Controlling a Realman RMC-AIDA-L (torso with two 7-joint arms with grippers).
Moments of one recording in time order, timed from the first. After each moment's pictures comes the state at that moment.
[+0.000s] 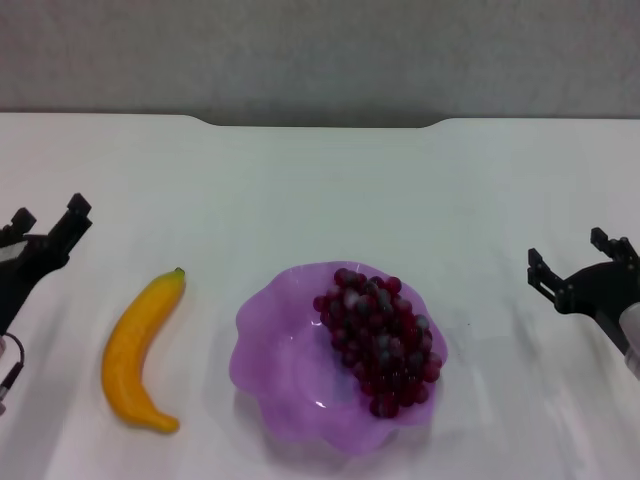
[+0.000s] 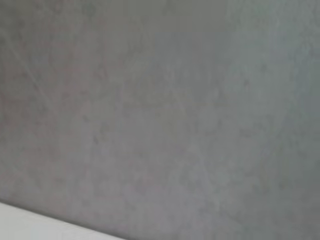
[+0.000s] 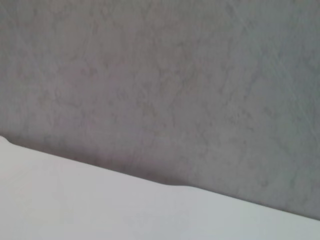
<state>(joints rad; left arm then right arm) -0.28 -1.95 -1.02 -0.48 2.53 0.92 -0.53 0.40 2.01 0.76 0.39 -2.25 -0.80 -0.12</state>
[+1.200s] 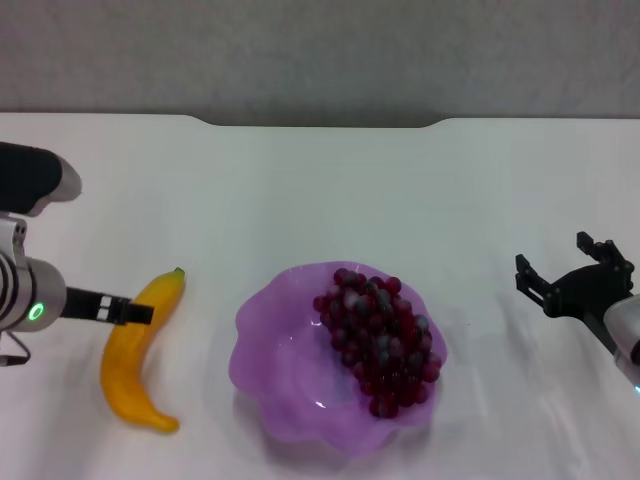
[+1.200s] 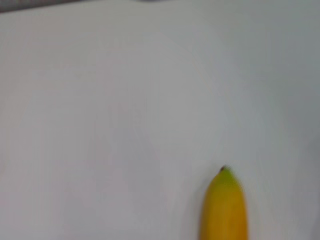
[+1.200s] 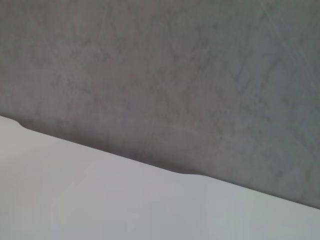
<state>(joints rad) -0.40 -2.04 -1.62 -1.25 2.80 -1.00 0.09 0.43 2.01 0.75 0.39 -2.25 -0.75 -0.12</state>
